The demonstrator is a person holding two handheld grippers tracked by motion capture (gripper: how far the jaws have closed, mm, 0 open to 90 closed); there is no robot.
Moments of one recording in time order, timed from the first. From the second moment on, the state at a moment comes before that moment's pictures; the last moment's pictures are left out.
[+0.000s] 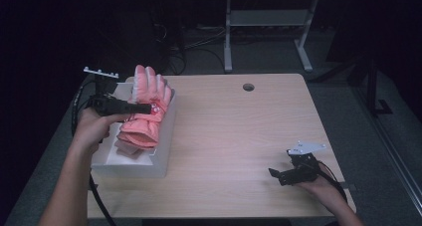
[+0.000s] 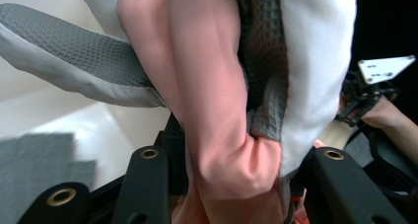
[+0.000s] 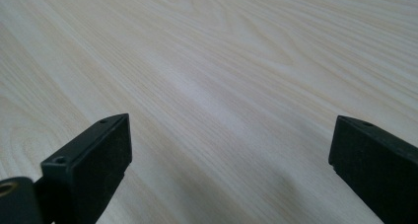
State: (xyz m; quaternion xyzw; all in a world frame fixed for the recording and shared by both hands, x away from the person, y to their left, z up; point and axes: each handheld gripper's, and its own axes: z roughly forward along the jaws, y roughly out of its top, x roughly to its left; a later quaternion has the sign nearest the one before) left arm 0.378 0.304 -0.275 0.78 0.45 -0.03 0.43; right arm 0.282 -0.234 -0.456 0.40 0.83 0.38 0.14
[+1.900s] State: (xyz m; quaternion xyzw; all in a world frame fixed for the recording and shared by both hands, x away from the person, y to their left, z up) left arm 0.411 0.326 -0.359 0.78 0.53 0.00 0.35; right arm 0.282 -0.234 -0.458 0.39 0.83 0.38 0.13
